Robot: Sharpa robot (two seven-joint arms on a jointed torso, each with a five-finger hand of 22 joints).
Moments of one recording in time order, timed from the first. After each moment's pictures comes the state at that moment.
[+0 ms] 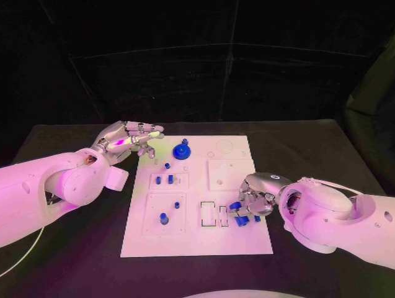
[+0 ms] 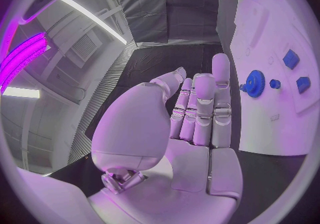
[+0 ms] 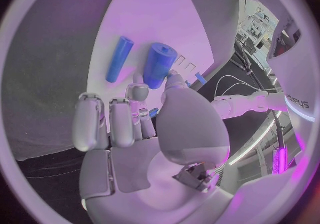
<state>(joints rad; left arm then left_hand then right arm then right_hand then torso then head) 1.30 -0.85 -0.16 1.48 -0.02 -0.12 0.37 1.35 -0.10 0.42 0.01 0.08 1.02 0.19 0.10 0.07 1.08 0.12 0.21 0.07 1.25 0.03 1.06 0.60 0.17 1.24 0.12 0.51 0.83 1.06 -1.07 -0.07 1.94 -1.54 -0.24 -0.56 1.23 -0.03 -0.17 0.28 0.40 1.01 0.07 0.37 0.28 1.35 -0.01 0.90 1.00 1.46 -0.07 1.37 1.18 0.08 1.40 0.04 1.43 1.30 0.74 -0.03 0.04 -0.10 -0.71</state>
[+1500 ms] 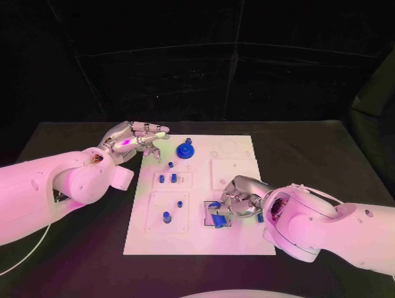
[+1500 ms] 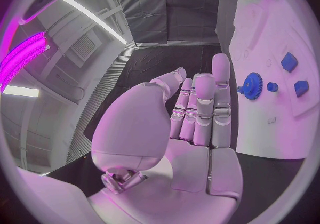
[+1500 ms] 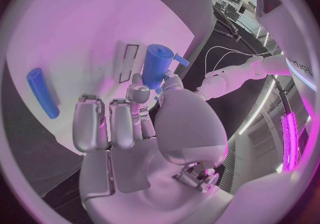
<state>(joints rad) 1.29 -0.85 -0.16 1.47 -0.02 -0.11 0.37 1.35 -0.10 0.42 0.01 0.08 1.02 0.19 0.10 0.07 1.08 0.12 0.21 0.07 1.25 0.03 1.06 0.60 0.17 1.24 0.12 0.51 0.83 1.05 -0.95 -0.07 1.95 -1.28 -0.42 -0.57 1.23 0.00 -0.20 0.29 0.51 1.03 0.06 0.38 0.32 1.37 -0.01 0.90 1.03 1.47 -0.07 1.39 1.22 0.08 1.41 0.04 1.44 1.31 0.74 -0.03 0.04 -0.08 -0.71</state>
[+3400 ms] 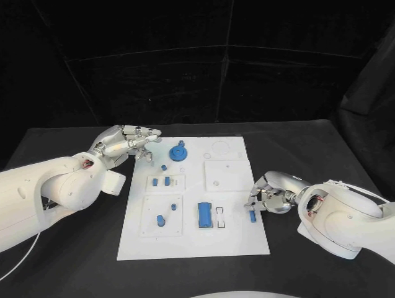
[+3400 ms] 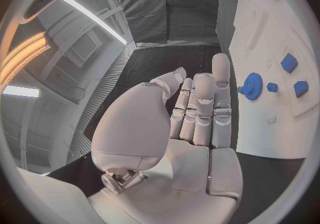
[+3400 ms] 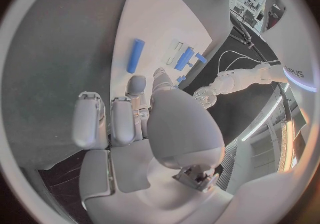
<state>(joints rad) 1.29 -0.85 -0.16 1.48 -0.02 -0.11 0.36 1.35 -0.10 0.42 0.01 0.08 1.02 0.19 0.10 0.07 1.07 0.12 0.21 0.07 1.25 0.03 1.06 0.60 0.17 1.24 0.12 0.51 0.83 1.05 -1.21 -0.07 2.00 -1.35 -0.39 -0.50 1.34 -0.02 -0.17 0.26 0.23 0.99 0.09 0.31 0.35 1.34 0.01 0.72 0.98 1.47 -0.07 1.34 1.17 0.08 1.39 0.05 1.42 1.28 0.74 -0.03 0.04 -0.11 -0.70</state>
